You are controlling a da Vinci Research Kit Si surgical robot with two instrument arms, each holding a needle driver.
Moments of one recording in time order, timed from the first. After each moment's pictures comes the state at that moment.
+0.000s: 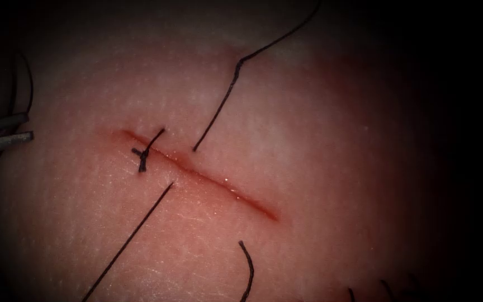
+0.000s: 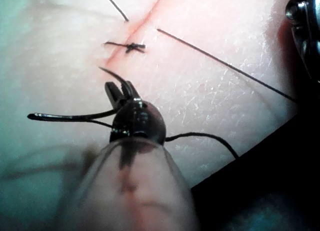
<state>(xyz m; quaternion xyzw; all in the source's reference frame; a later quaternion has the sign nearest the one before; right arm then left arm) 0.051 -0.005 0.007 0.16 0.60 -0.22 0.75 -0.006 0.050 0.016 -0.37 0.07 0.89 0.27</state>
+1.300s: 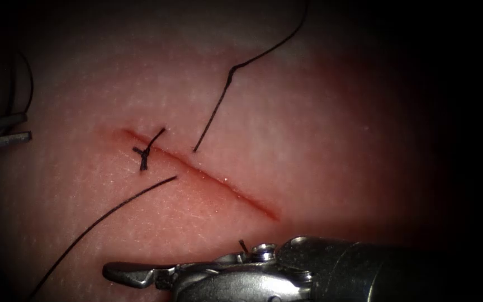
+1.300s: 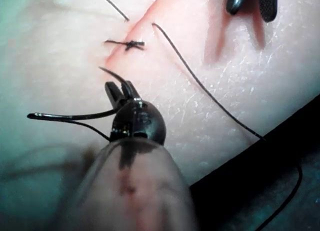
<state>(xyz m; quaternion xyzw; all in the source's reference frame) 0.037 0.008 0.008 -0.04 0.59 -0.07 0.80 -0.006 0.050 0.016 -0.37 0.07 0.89 0.27</state>
